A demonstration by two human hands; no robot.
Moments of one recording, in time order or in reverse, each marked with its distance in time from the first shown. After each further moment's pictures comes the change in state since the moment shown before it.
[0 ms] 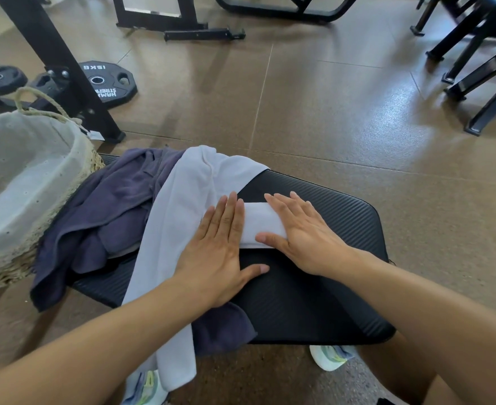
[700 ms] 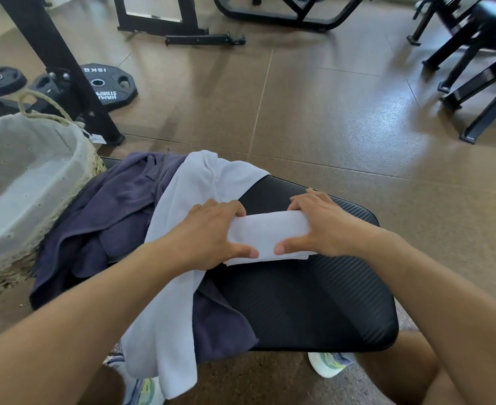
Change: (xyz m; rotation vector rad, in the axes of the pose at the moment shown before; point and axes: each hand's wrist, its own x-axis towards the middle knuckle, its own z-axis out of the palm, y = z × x) left_hand 0.027 -0.027 -0.054 -0.356 -0.119 -0.019; right_hand 0.008 0.008 -0.051 -0.004 -0.119 0.121
